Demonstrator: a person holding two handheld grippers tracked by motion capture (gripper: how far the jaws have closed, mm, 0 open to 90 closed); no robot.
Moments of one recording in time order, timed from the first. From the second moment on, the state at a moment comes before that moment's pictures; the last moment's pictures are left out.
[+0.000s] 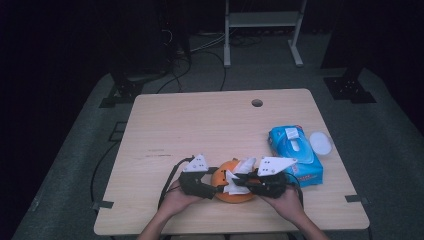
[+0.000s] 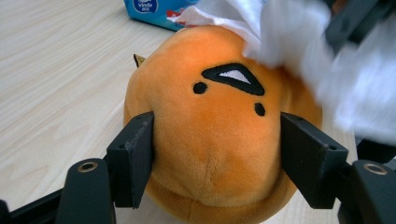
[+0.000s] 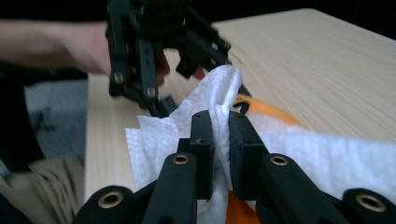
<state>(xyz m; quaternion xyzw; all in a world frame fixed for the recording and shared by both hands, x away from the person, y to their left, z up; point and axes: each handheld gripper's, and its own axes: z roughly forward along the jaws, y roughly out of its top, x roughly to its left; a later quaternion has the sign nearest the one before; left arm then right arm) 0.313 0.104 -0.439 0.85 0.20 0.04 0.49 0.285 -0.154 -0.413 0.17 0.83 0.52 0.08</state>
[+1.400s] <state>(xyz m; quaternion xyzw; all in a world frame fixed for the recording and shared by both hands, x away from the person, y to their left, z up) 0.320 0.110 -0.440 0.83 0.22 0.03 0.50 0.296 -0.176 -0.416 0.19 0.83 0.50 0.15</state>
